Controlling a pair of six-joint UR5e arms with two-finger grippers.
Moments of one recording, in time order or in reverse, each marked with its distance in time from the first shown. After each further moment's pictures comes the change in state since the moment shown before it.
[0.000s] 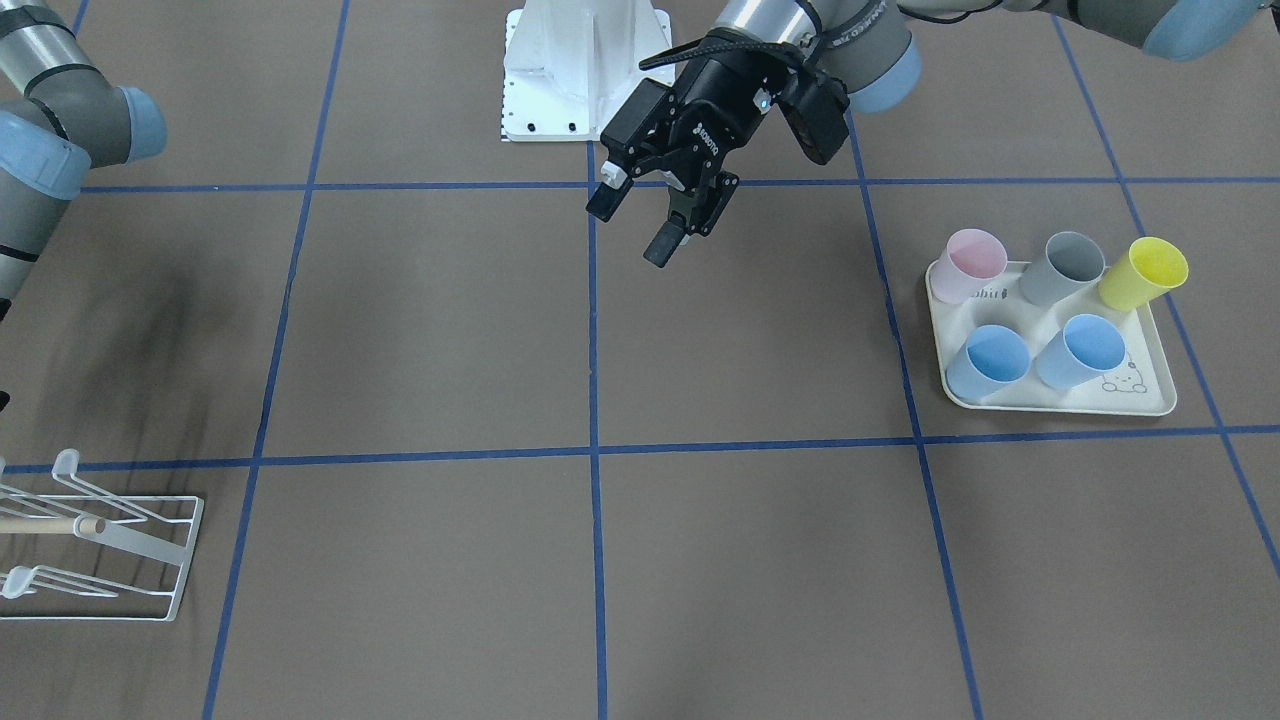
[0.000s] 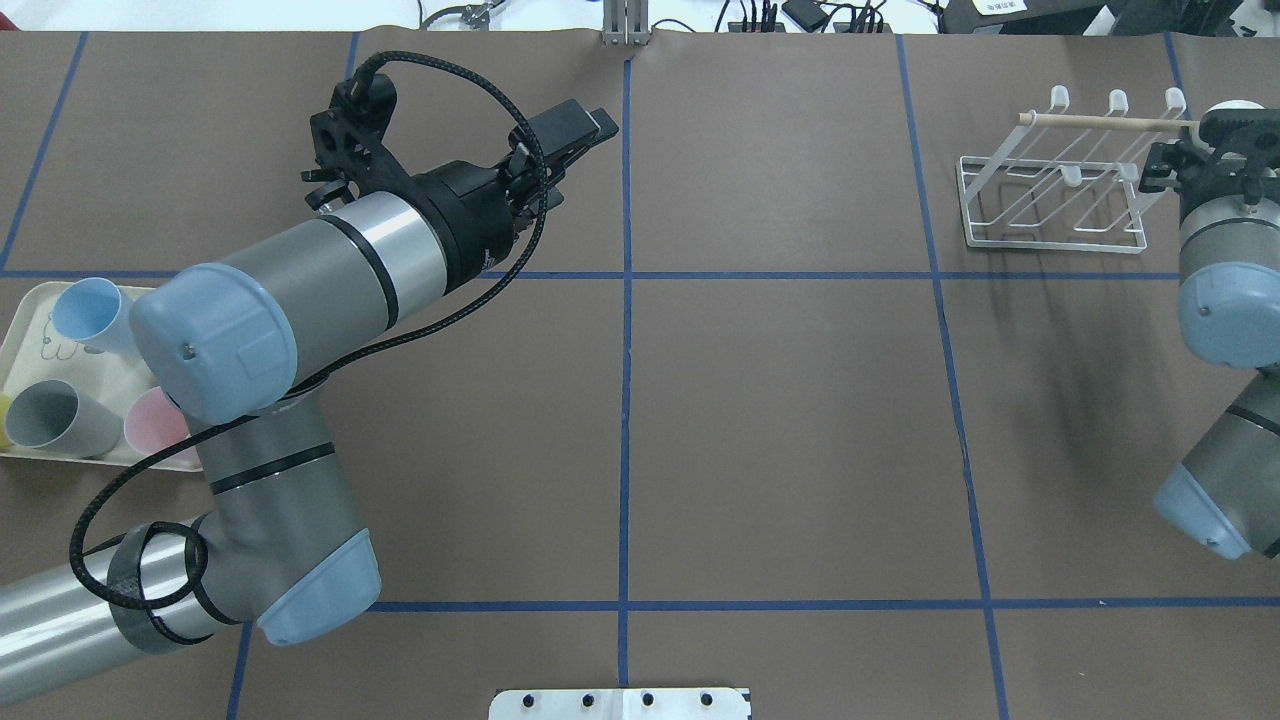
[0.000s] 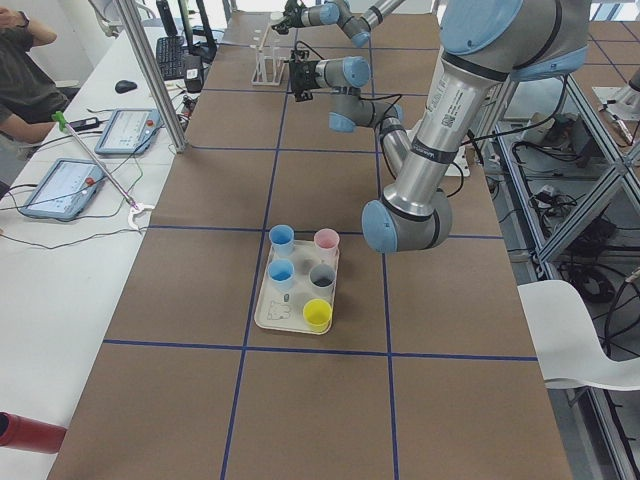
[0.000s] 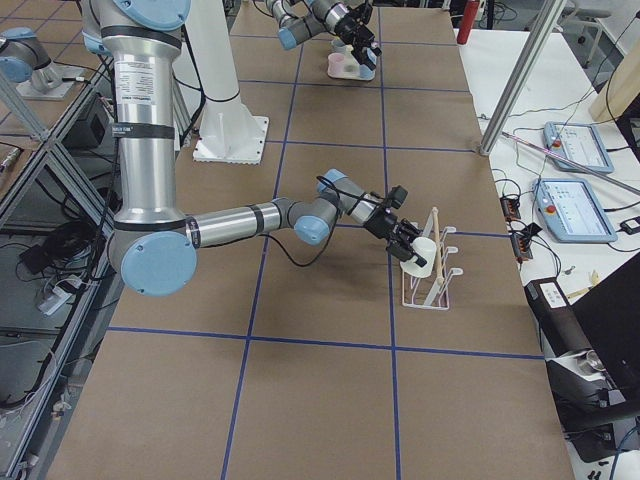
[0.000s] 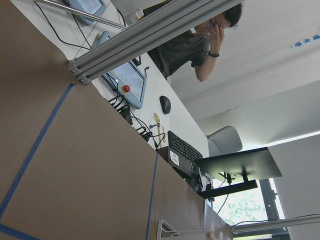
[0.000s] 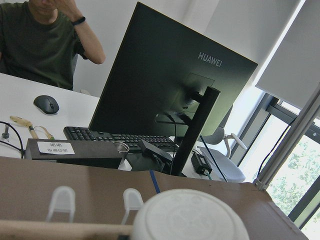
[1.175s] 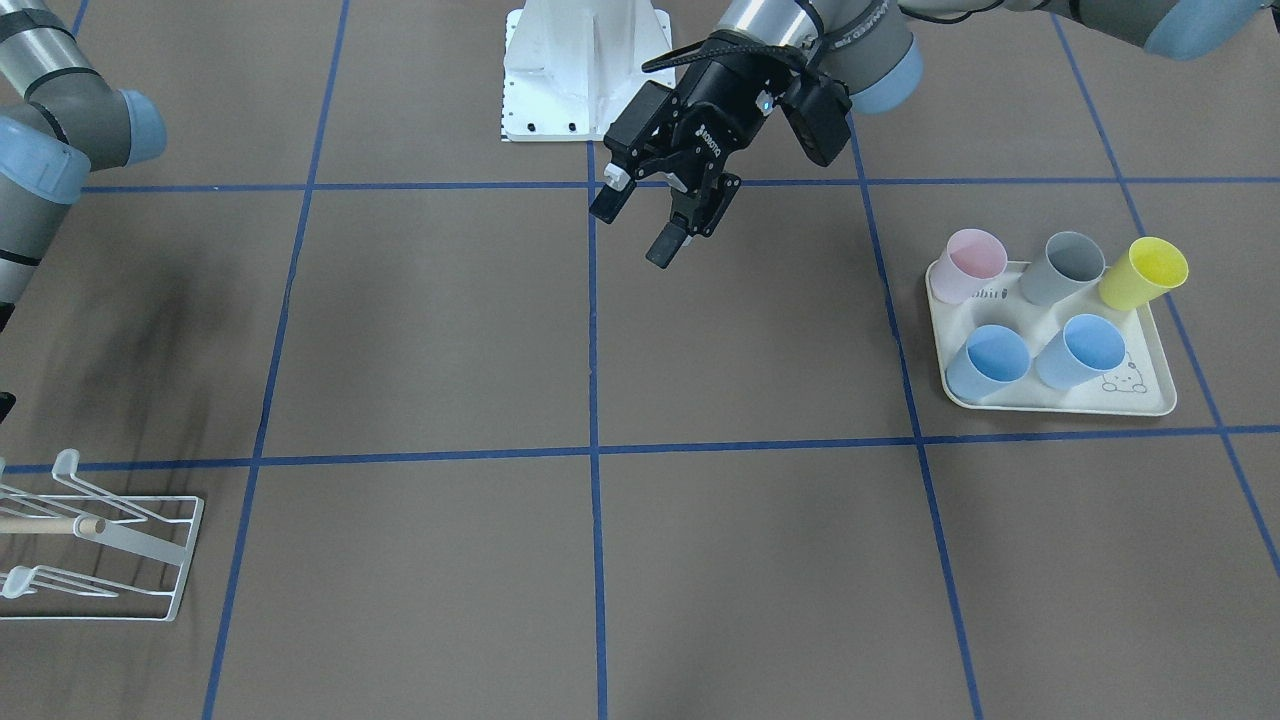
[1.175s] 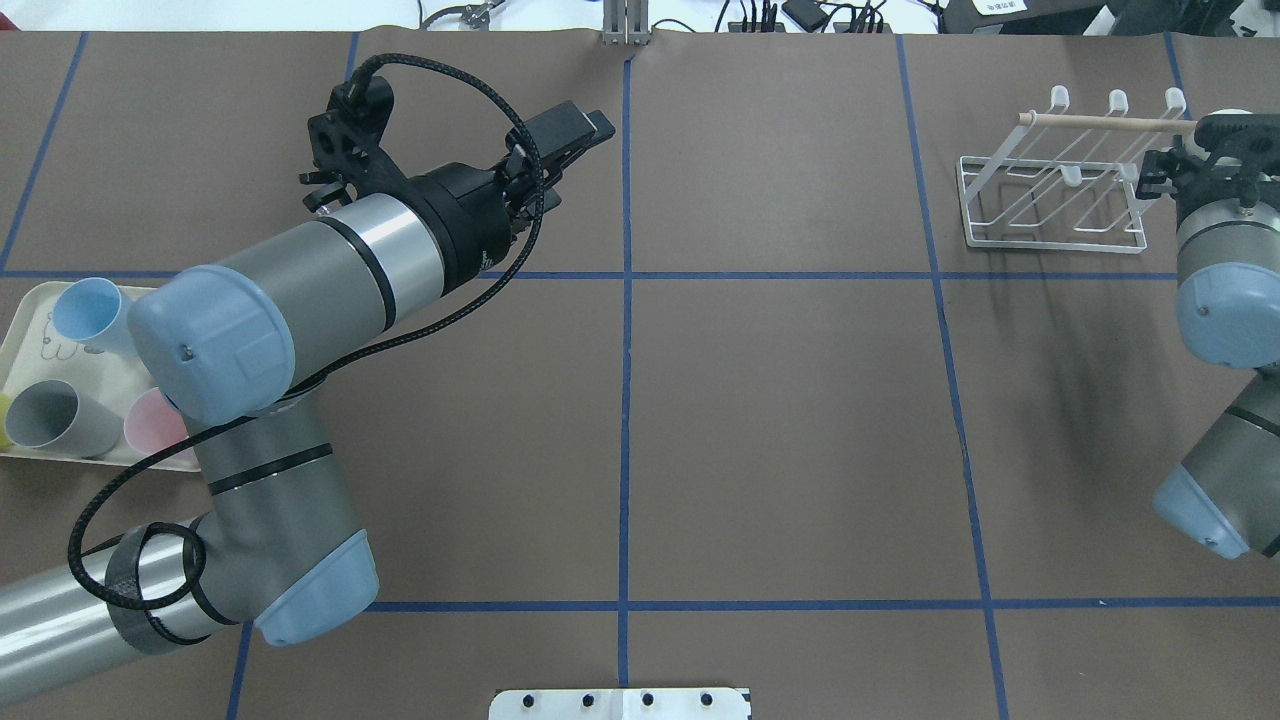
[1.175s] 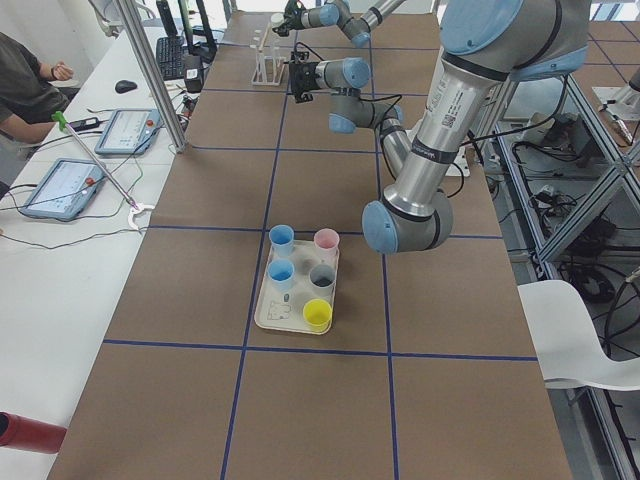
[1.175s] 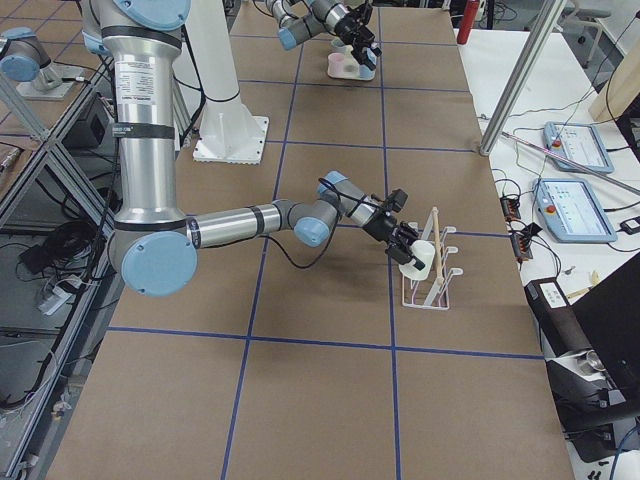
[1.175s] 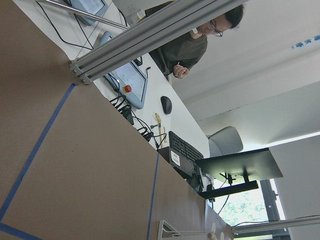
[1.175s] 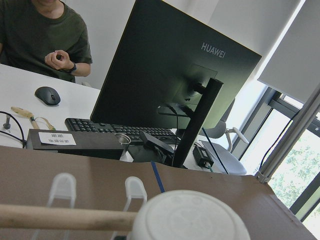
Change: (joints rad) left arm 0.000 0.006 0.000 -0.004 0.000 -0.006; right arm 0.000 0.001 -0.011 0.001 0.024 0.002
